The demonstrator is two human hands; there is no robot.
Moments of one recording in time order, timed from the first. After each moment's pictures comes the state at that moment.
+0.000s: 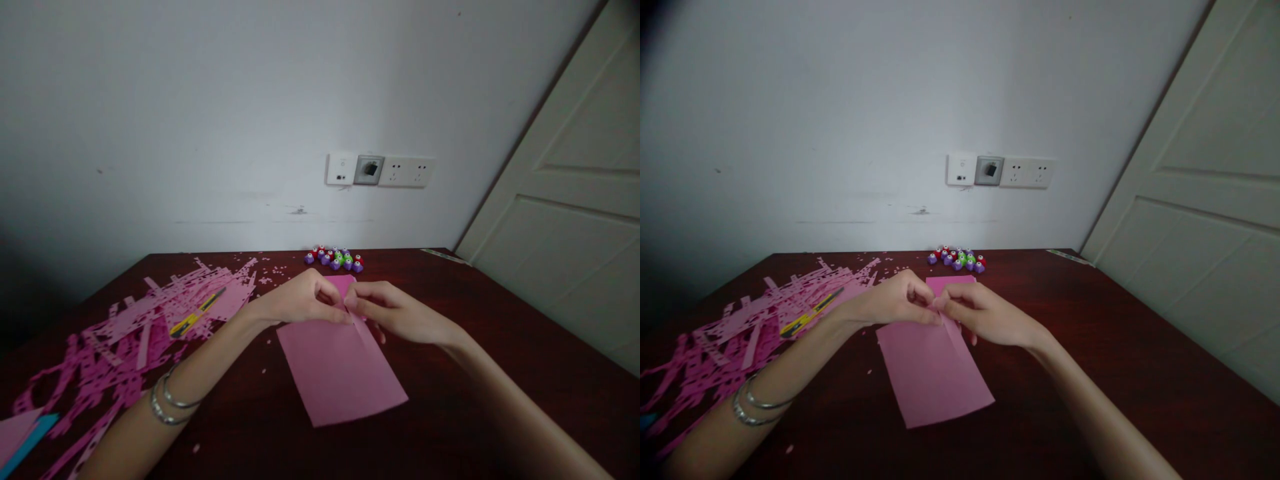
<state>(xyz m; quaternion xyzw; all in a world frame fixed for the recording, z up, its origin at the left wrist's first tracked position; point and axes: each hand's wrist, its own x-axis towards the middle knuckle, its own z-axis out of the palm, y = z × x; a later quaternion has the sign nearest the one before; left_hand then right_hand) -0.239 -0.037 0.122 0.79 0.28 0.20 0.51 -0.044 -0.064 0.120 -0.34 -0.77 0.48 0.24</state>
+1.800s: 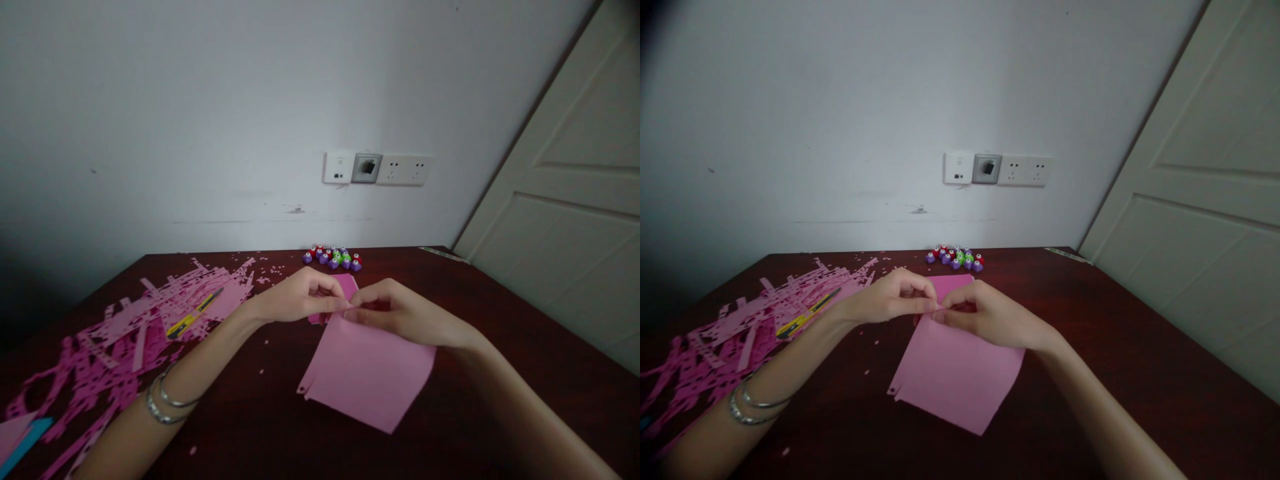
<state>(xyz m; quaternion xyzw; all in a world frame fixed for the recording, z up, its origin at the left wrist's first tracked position) -0.240 -0.035 0.128 0.83 0.24 0.22 0.46 -0.037 -0.071 0.133 -0.34 -0.81 0.42 0.21</state>
